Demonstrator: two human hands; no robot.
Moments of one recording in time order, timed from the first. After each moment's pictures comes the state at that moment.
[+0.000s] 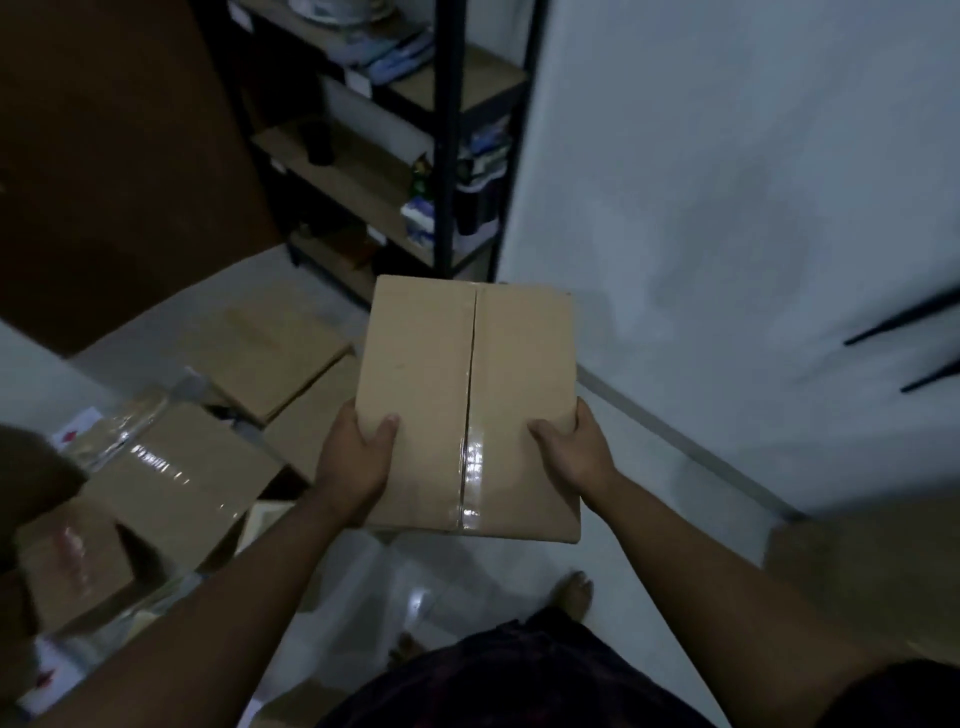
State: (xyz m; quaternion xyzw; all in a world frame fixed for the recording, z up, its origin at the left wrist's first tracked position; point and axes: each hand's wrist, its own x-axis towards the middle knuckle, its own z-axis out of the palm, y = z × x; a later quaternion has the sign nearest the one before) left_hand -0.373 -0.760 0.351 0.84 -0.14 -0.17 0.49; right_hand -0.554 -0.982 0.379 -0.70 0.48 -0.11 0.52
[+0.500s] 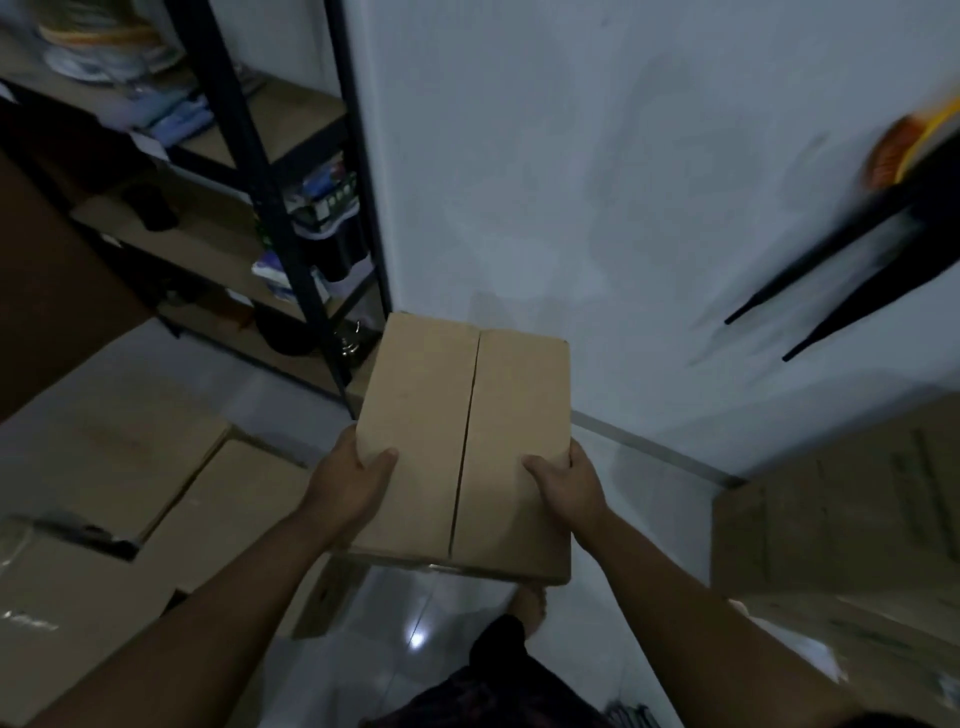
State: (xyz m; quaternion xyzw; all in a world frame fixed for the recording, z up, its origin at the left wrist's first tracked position) left_hand -0.383 -0.959 0.339 0.83 -0.27 -0.31 0.38; right_hand -0.639 -1.129 0.345 -0.60 0.59 -0.14 0.52
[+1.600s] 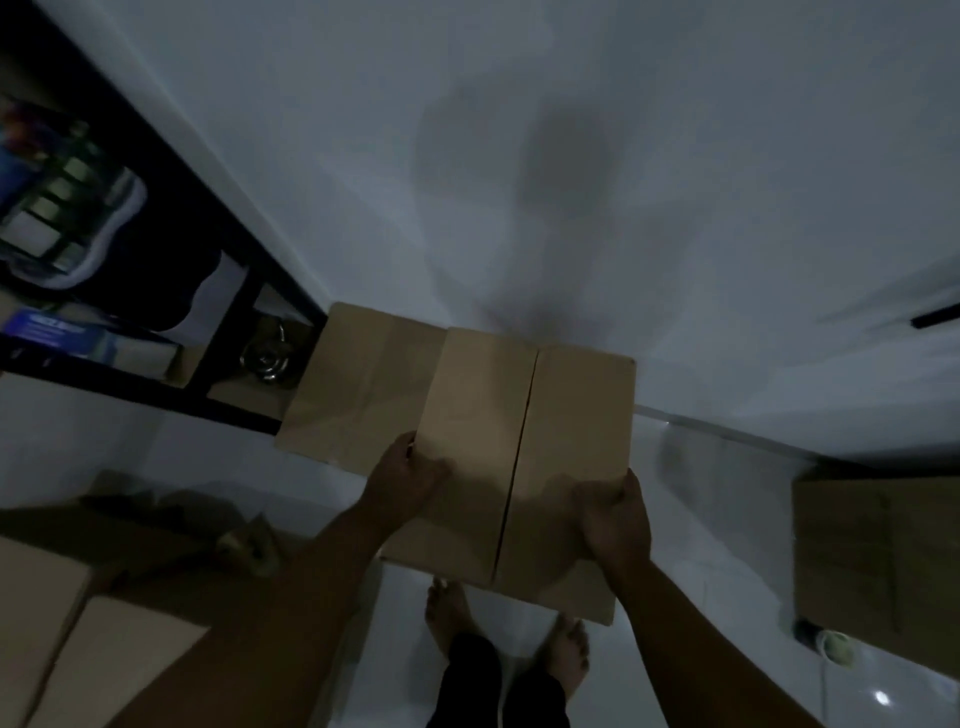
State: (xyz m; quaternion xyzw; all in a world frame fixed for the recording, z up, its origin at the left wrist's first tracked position) left_hand -0.295 -1.308 0.075 0.80 -0.26 -0.48 0.24; right_hand -0.580 -1.389 0.077 -0.48 0.73 -0.12 0.47
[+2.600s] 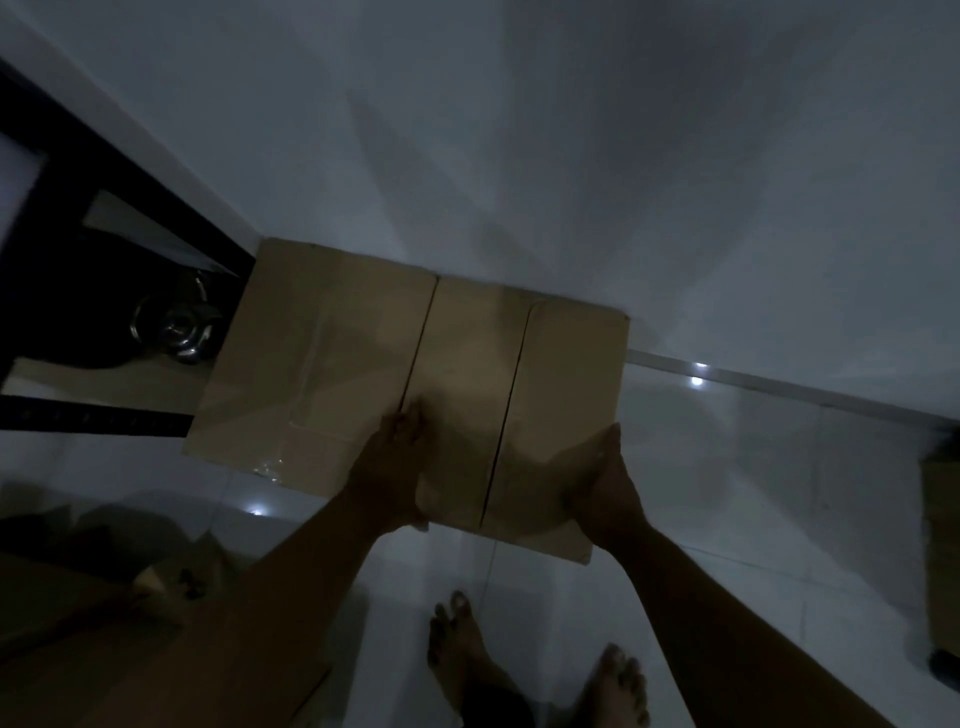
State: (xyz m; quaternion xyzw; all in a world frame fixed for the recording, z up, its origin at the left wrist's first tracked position) left_hand -0.250 -1.345 -0.172 0.70 -0.64 -0.30 -0.15; right_hand -0.547 -1.437 -0.207 -0.61 0.58 -0.10 0.53
